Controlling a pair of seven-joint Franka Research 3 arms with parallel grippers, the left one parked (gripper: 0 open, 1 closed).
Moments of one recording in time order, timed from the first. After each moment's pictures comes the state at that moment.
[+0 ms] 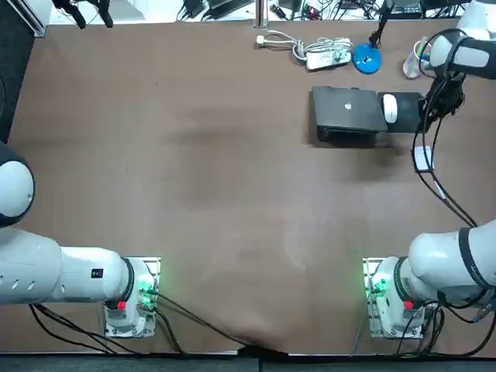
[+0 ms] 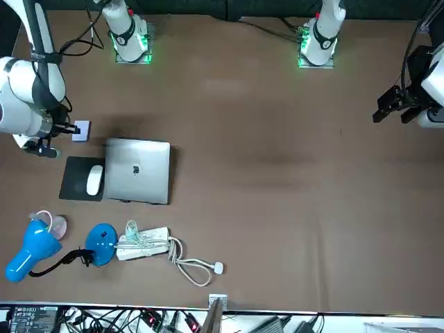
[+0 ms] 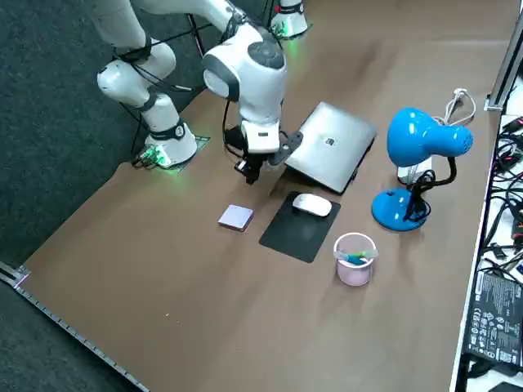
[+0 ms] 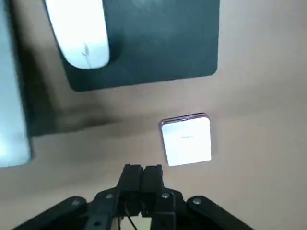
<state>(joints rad) -0.31 0.16 0.07 -2.14 -0.13 2.00 -0.01</state>
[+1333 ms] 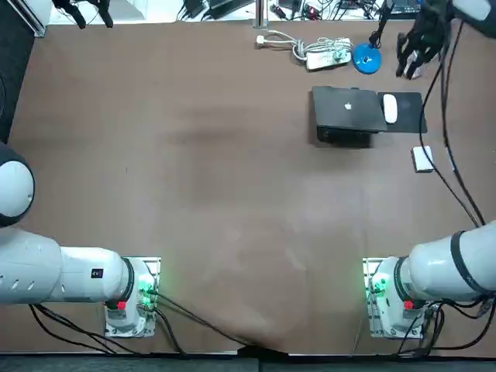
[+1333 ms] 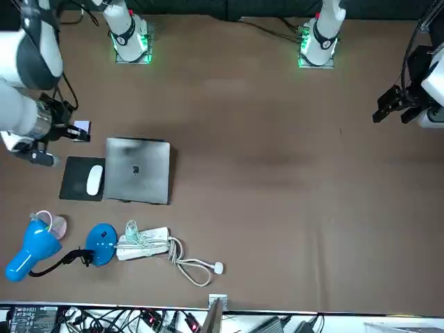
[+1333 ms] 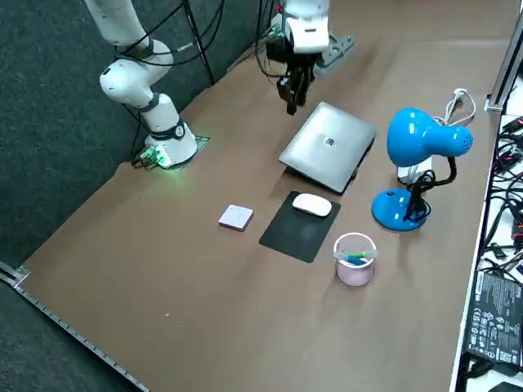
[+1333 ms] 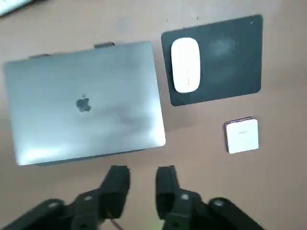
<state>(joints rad) -0.08 0.14 0.07 -1.76 0.02 1.68 0.20</state>
